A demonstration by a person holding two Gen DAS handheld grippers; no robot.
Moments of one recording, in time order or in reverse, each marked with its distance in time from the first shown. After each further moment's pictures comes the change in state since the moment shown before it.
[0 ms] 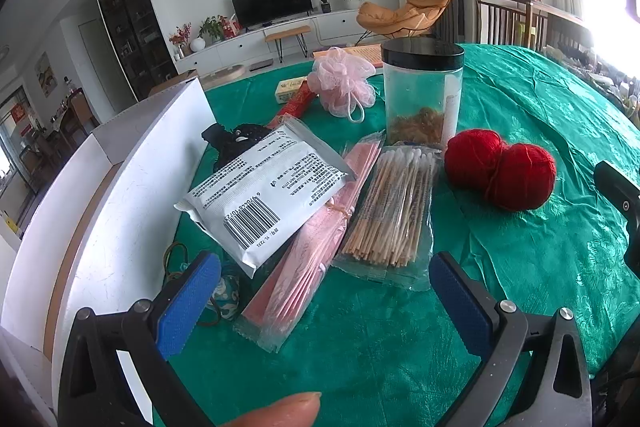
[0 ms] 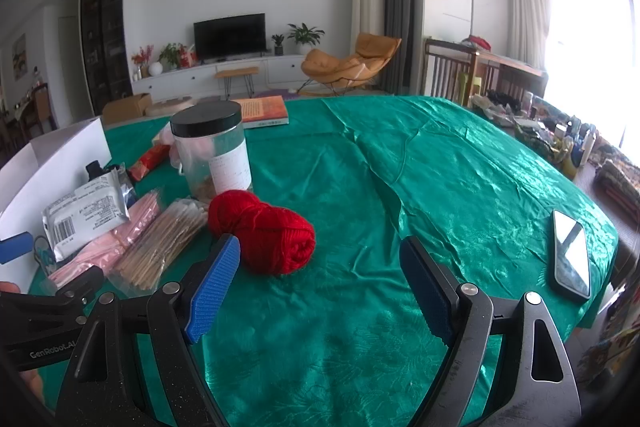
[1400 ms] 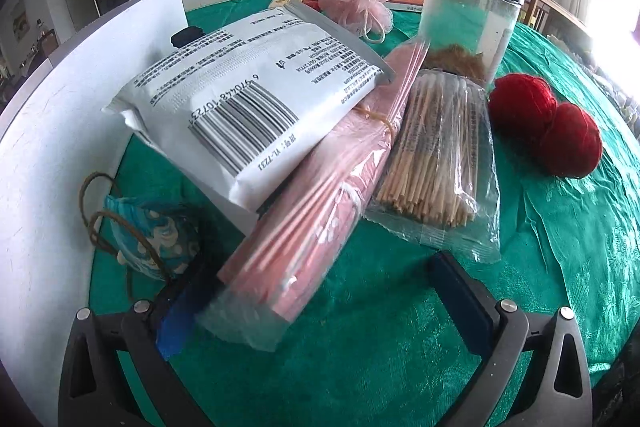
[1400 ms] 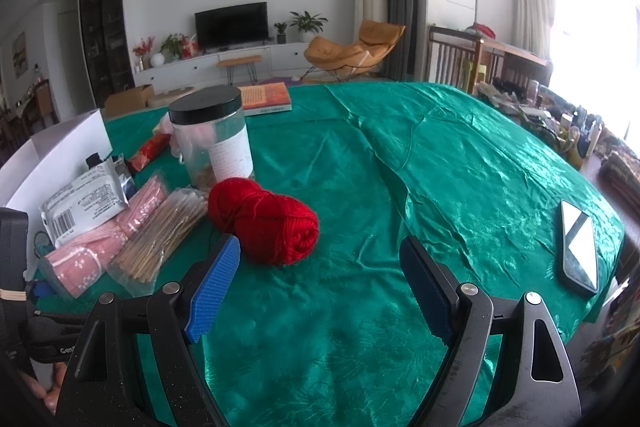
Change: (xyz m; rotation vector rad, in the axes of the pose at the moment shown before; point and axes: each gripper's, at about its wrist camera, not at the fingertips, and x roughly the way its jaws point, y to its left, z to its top) left arm 0.083 0.035 -0.020 -0.089 0.197 -0.158; right arm 0.010 -0.003 -0.003 0.006 0.059 0.017
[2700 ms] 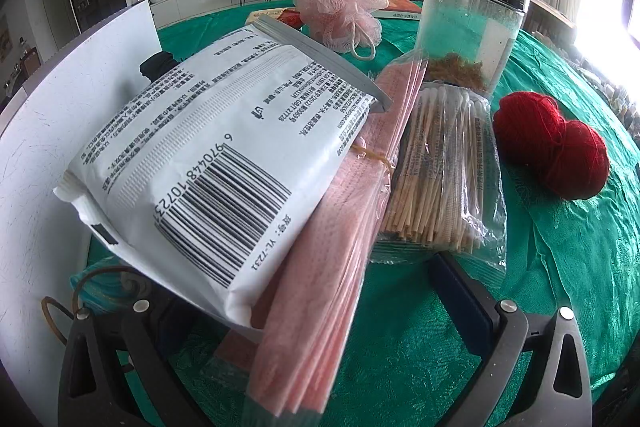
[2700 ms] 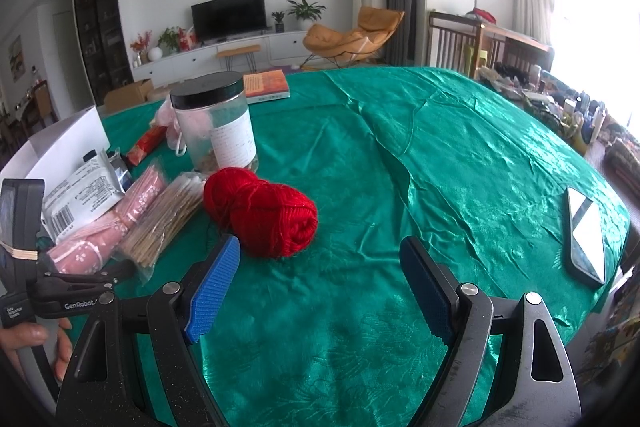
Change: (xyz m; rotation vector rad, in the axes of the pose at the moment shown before) left arm 0.017 0.004 0.021 0.056 -0.032 -0.048; right arm 0.008 -0.002 0.000 0.020 0.049 0.010
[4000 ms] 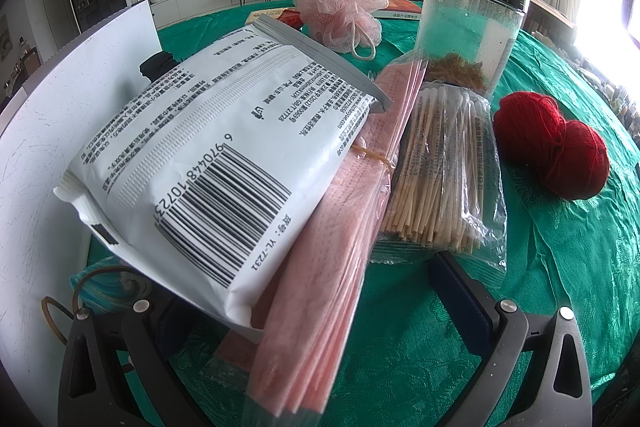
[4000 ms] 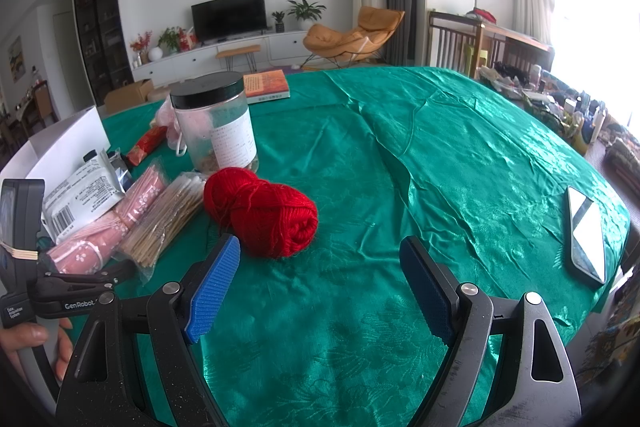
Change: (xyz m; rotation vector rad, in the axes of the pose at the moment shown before) left arm 0.000 0.000 0.000 0.000 0.000 0.000; right arm 0.000 0.000 0.000 0.001 0.000 0.000
